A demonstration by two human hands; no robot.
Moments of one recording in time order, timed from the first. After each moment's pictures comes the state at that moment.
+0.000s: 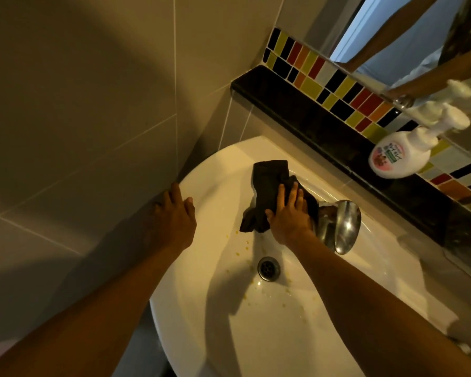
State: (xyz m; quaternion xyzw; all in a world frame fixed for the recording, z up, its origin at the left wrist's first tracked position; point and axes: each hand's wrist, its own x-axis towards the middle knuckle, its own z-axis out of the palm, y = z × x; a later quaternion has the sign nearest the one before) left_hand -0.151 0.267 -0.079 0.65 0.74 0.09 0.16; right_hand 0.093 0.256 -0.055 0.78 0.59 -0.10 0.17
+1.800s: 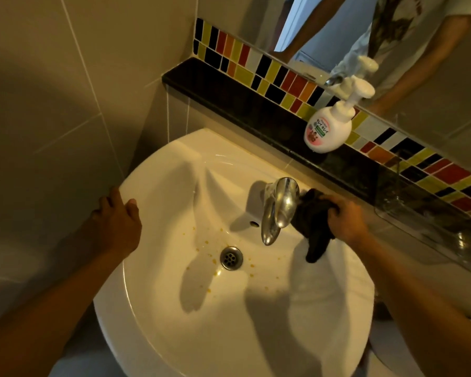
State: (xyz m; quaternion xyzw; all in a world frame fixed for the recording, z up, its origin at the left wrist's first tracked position) left_hand -0.146 0.263 -0.070 0.66 0.73 0.11 0.13; right_hand 0.265 0.146 0.014 0.86 0.47 -0.15 -0.14
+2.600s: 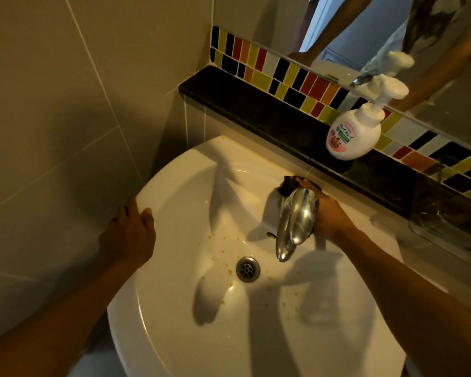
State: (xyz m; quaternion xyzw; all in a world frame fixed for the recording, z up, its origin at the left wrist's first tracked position) left_hand -0.144 0.259 -0.061 0.66 0.74 0.07 0.11; right_hand 0.237 0.209 -0.014 0.75 0.62 -0.20 -0.11
